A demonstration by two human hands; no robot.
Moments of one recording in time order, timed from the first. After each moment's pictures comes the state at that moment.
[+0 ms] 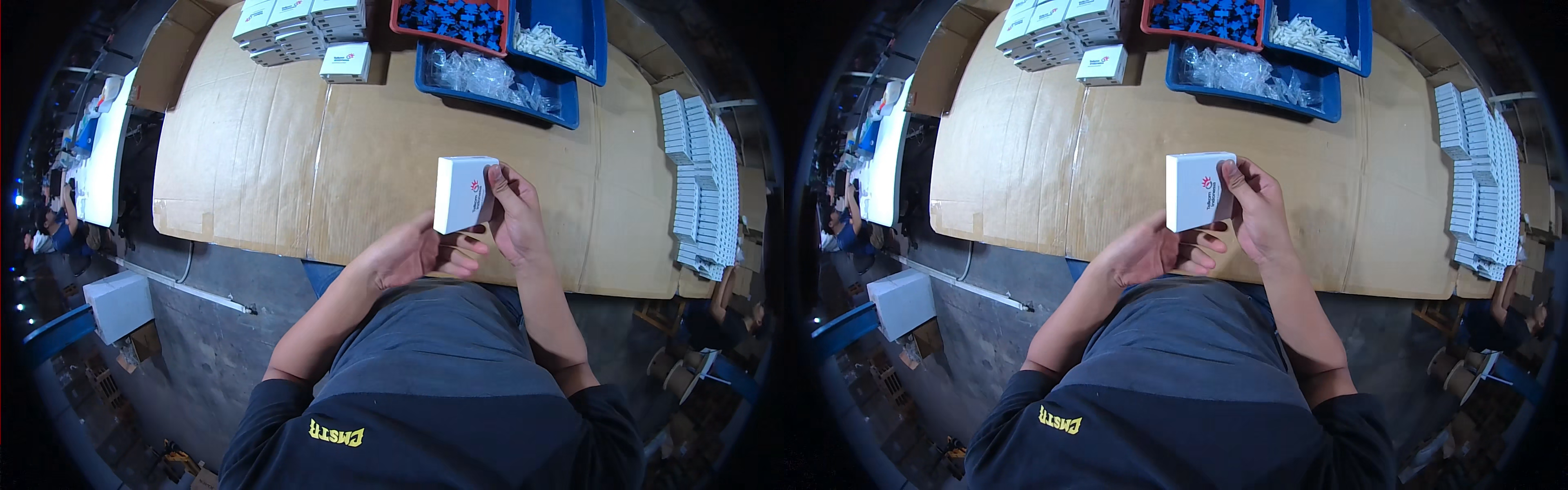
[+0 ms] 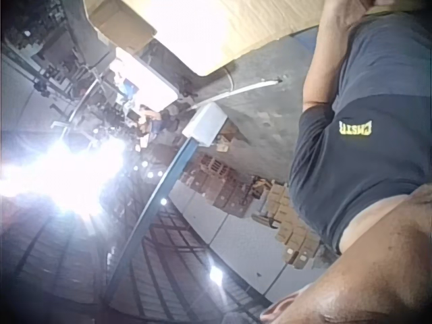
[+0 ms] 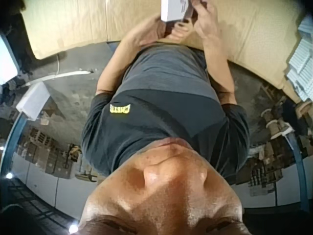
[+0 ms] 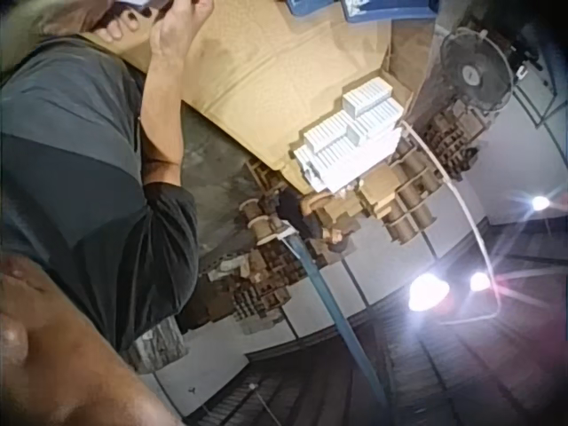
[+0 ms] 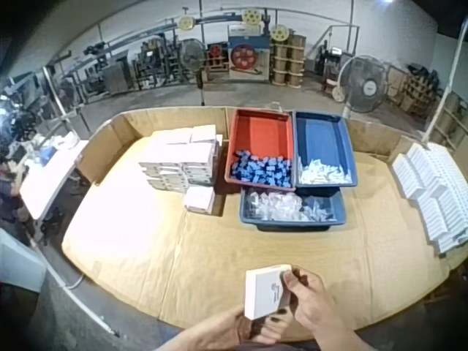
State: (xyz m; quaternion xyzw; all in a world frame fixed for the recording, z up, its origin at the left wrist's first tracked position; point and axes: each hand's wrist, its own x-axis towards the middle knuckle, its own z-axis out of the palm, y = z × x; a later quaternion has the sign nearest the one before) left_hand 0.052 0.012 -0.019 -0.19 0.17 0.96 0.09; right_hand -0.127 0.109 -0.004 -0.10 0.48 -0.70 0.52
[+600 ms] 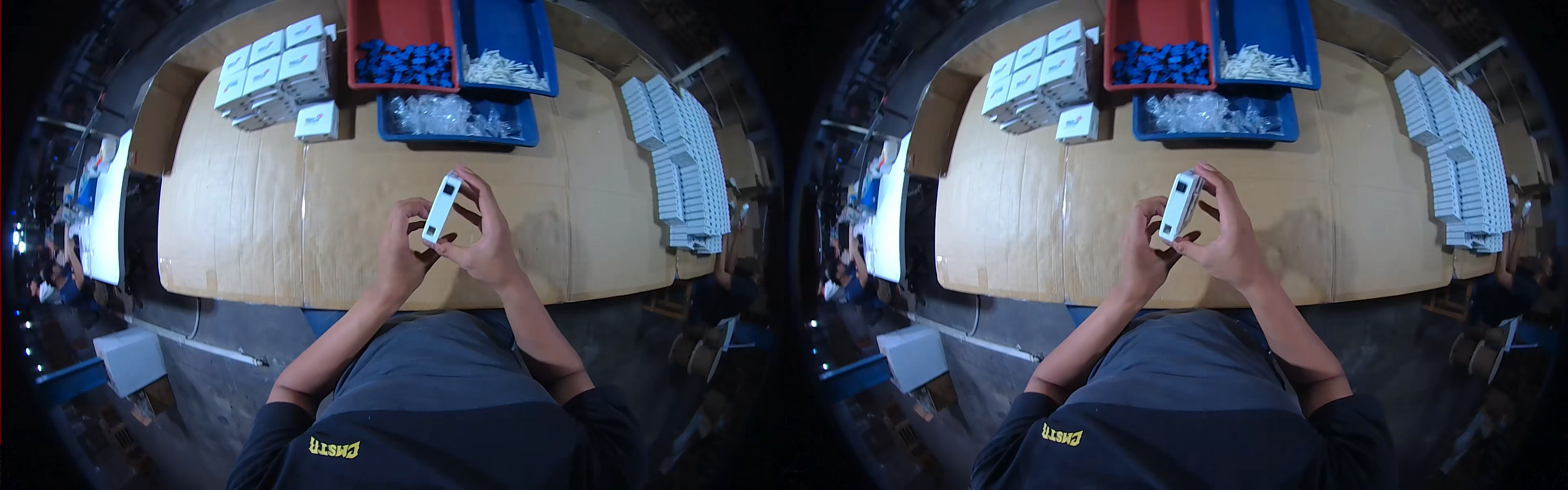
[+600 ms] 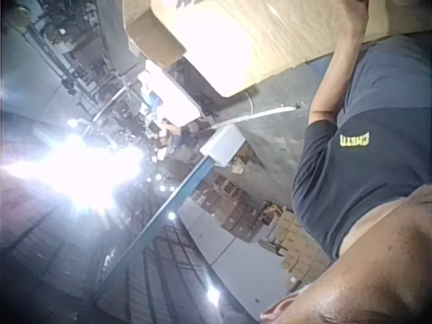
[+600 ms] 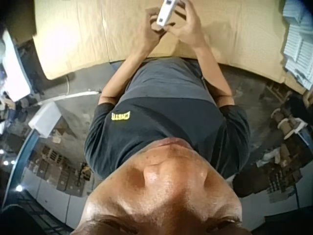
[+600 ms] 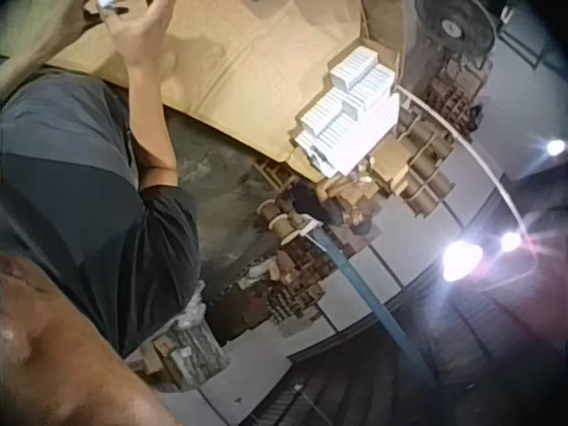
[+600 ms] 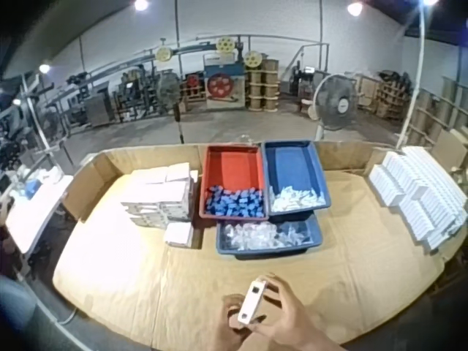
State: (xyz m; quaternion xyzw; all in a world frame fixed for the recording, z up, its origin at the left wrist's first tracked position) left_hand 0.002 0.028 -0.025 -0.23 0.71 0.57 -0.35; right_hand -0.134 0.120 0.017 -0.44 0.67 -0.55 0.26
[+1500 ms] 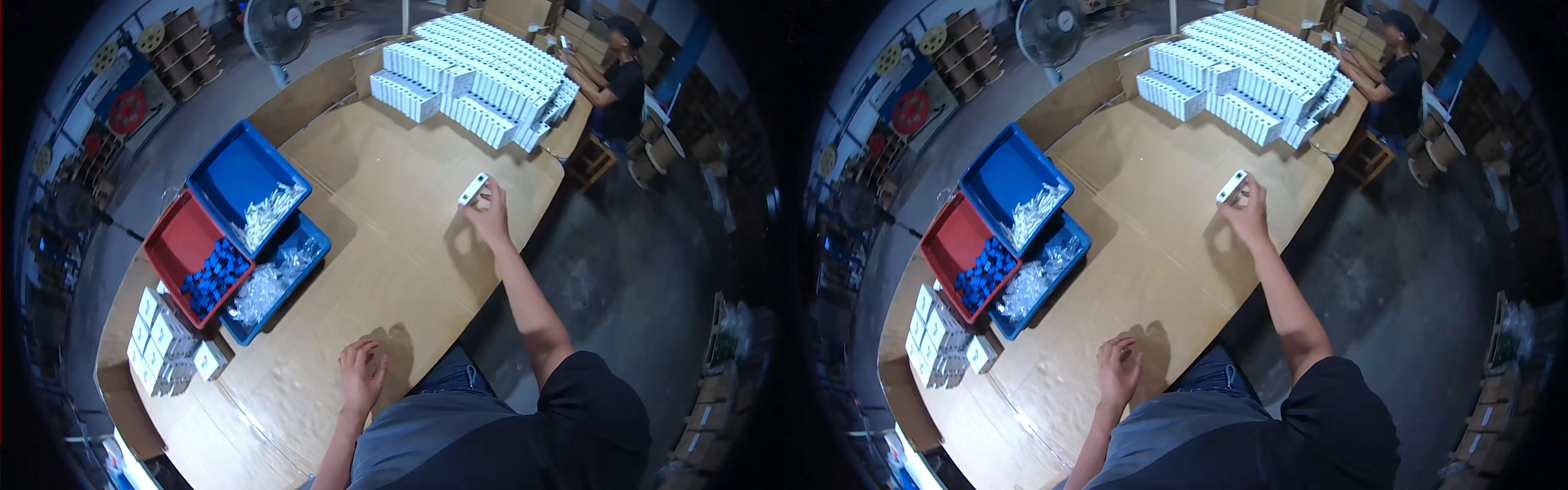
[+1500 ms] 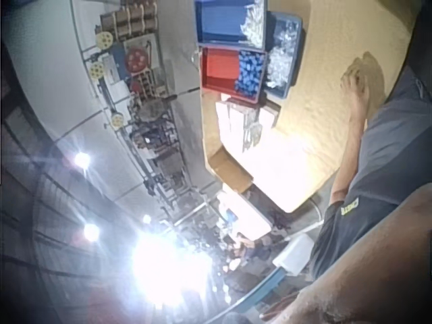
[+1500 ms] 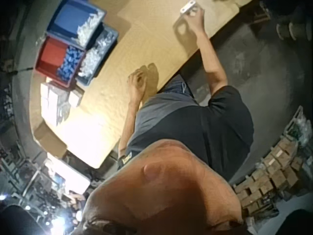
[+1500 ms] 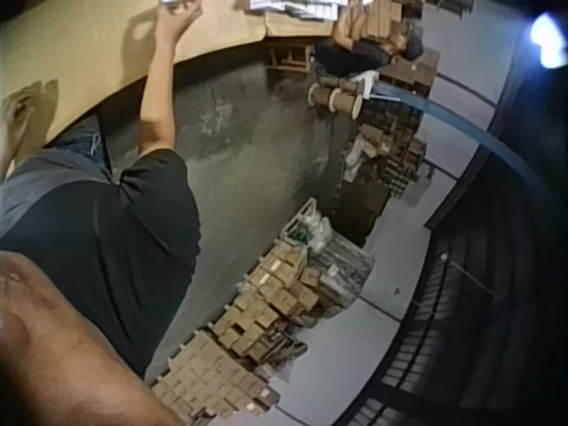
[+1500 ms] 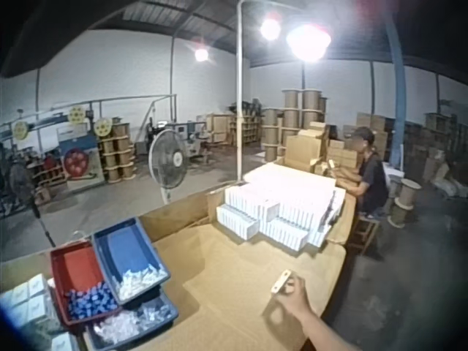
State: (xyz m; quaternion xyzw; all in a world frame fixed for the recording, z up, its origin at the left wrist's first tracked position) left_hand -0.068 0.088 -0.080 -0.02 0.91 0.40 -0.09; right_hand -0.400 0.392 -0.084 -0.01 0.85 -0.49 -0.19
